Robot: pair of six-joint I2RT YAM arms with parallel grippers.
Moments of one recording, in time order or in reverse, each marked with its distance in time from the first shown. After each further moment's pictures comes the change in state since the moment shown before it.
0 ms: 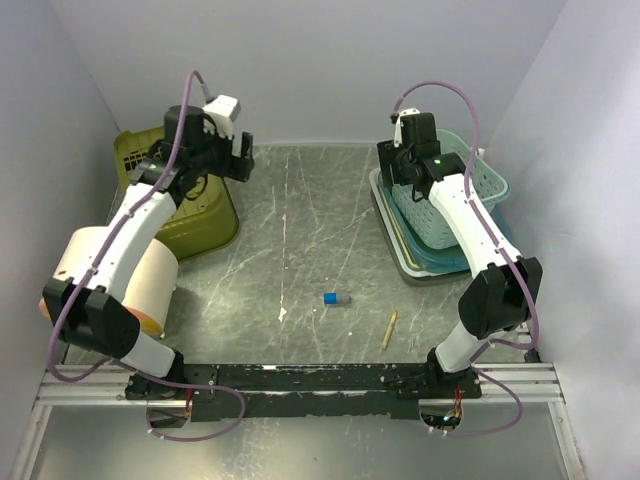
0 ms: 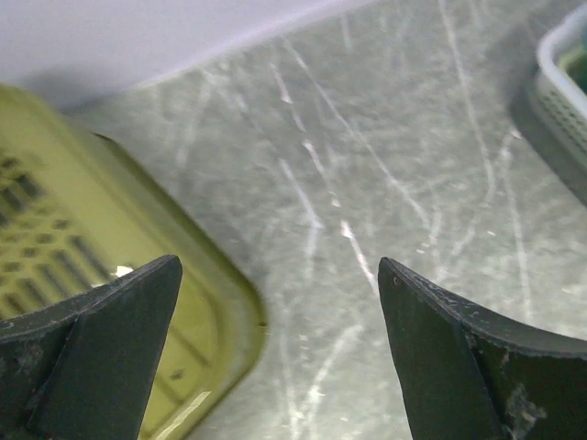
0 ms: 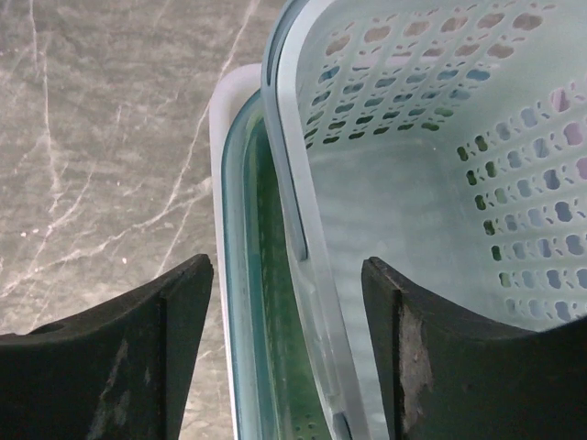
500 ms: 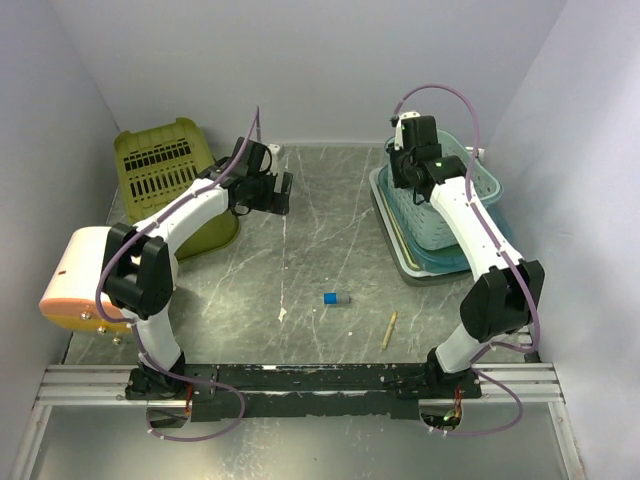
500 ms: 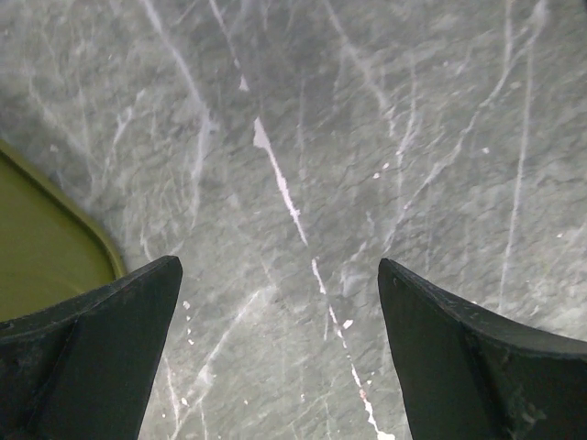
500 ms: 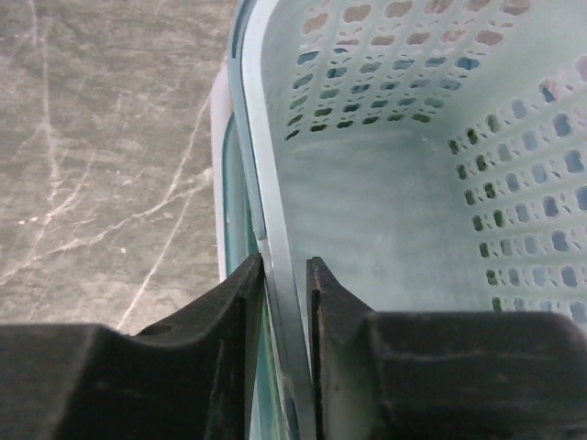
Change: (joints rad) left arm -0.170 0.322 -0.052 -0.019 -0.014 -0.242; right arm 0.000 -0.019 -0.041 0.000 -0.011 -0.008
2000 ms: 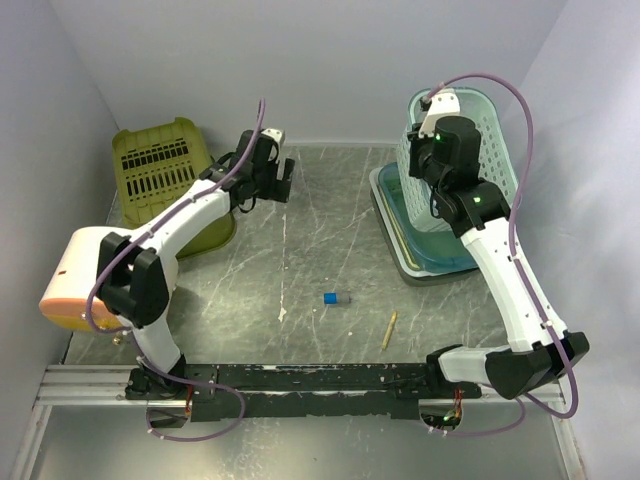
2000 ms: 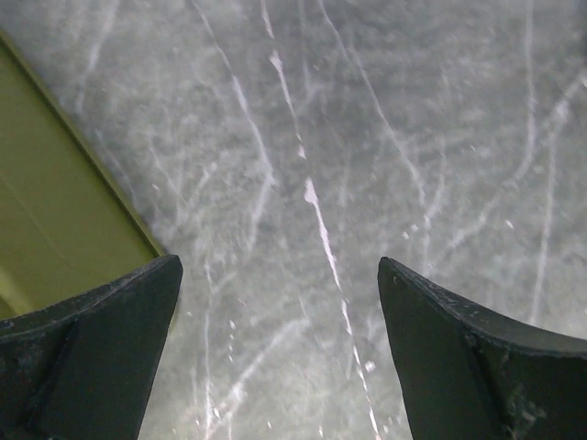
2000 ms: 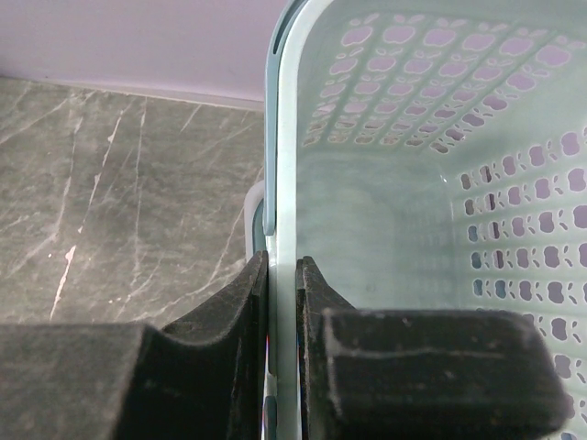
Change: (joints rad) left arm -0.062 -0.080 0.016 0.022 -0.244 -0.007; right arm 0.076 -0.332 -0.039 0.135 0.077 0.022
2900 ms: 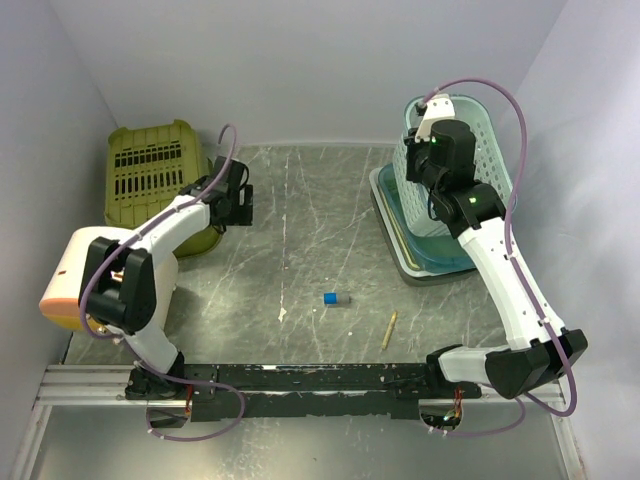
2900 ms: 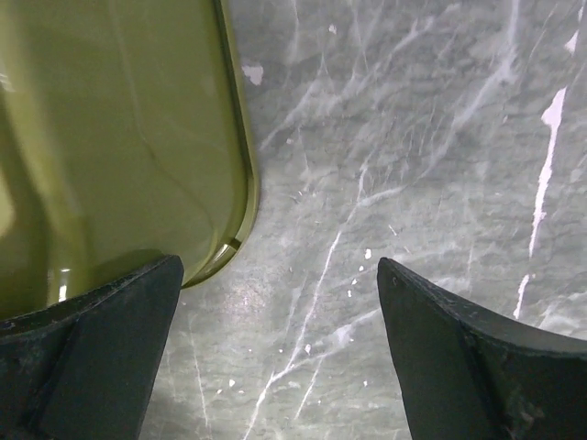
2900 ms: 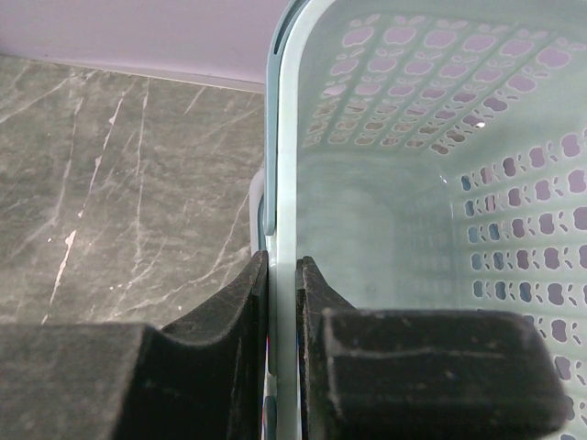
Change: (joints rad) left arm 0.143 -0.037 -0.274 -0.016 -0.182 -0.098; right arm 0.000 0.000 -0.045 0.007 -0.019 0.006
